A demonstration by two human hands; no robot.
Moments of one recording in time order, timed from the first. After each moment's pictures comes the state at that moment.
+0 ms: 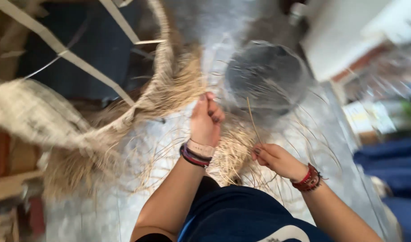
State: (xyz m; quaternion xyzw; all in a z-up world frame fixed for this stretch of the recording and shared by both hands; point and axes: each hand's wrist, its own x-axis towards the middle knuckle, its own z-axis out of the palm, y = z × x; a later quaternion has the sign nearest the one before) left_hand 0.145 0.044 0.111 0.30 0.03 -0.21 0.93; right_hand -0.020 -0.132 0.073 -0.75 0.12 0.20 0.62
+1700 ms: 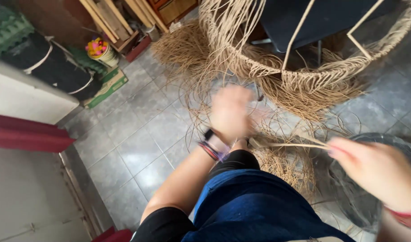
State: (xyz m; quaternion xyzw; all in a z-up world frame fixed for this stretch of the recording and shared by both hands) left_hand 0.047 0.298 0.171 0.94 0.25 0.10 0.20; right_hand 0.146 -0.006 0.237 -0.94 -0.29 0.15 -0.09
